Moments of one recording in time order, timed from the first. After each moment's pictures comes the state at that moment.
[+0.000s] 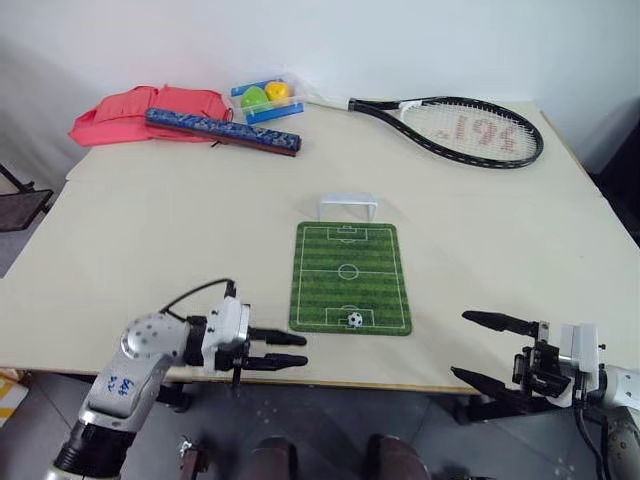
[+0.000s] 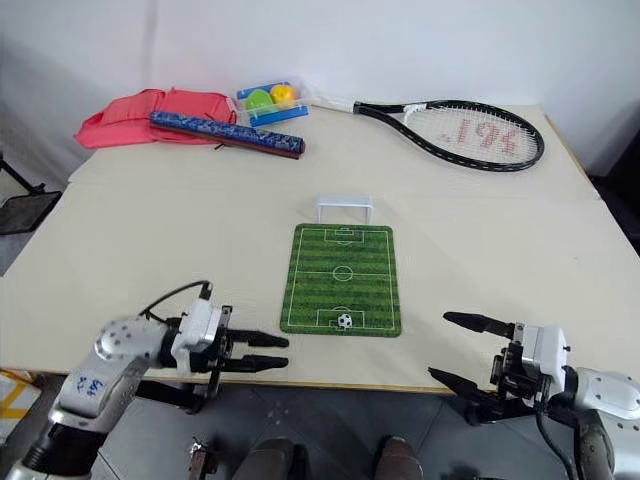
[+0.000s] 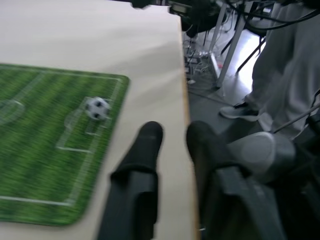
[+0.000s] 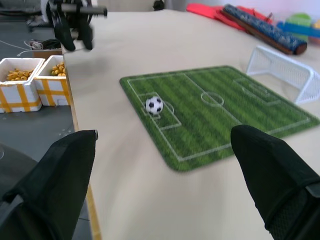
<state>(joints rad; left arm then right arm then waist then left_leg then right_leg) -0.11 0.58 -0.12 -0.24 -0.43 0.16 -1.19 0.12 -0.67 -0.32 -0.08 0.61 -0.16 1.35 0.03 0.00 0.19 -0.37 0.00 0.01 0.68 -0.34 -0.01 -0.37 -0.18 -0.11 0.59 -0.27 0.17</state>
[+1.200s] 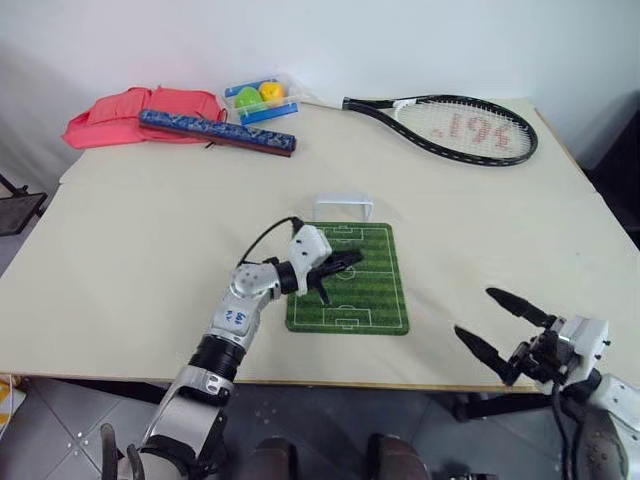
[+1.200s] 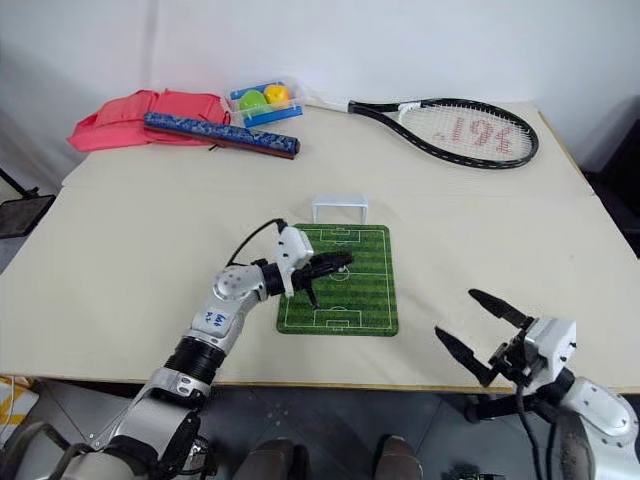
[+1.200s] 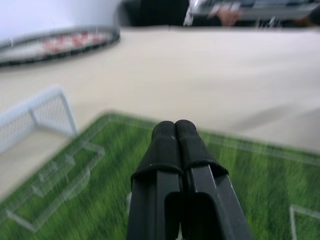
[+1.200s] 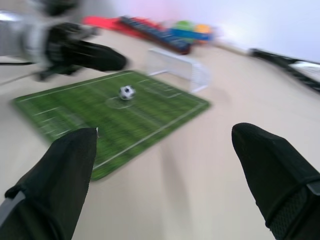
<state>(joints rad) -0.64 0.25 -0.15 0.39 -0.20 -0.13 -0.87 0.17 -0.49 -0.37 -0.14 0.55 -0.17 0.96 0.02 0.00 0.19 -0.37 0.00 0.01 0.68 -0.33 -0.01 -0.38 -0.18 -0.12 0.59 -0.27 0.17</state>
